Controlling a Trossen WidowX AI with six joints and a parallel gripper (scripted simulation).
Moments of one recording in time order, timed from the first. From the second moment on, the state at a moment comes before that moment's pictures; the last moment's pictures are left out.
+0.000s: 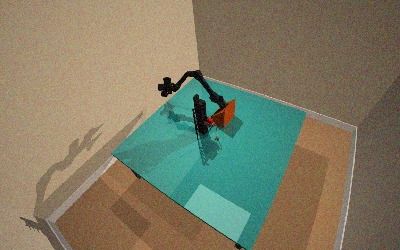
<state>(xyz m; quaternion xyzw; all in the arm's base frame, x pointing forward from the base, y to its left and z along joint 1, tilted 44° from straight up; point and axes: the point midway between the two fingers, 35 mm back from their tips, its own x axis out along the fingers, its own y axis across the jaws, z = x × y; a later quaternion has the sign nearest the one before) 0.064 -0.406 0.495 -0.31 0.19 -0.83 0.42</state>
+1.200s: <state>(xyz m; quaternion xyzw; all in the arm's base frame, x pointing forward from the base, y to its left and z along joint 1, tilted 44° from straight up) 0.430 -0.244 0.292 -0.41 0.35 -0.35 0.77</state>
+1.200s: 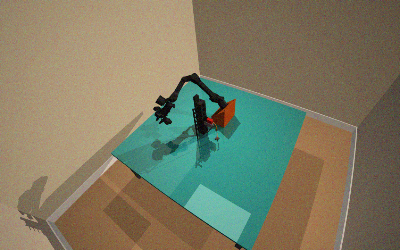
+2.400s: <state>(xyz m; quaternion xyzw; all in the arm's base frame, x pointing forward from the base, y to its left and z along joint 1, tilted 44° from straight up) 0.357 0.106 0.056 -0.56 0.56 0.19 0.58</state>
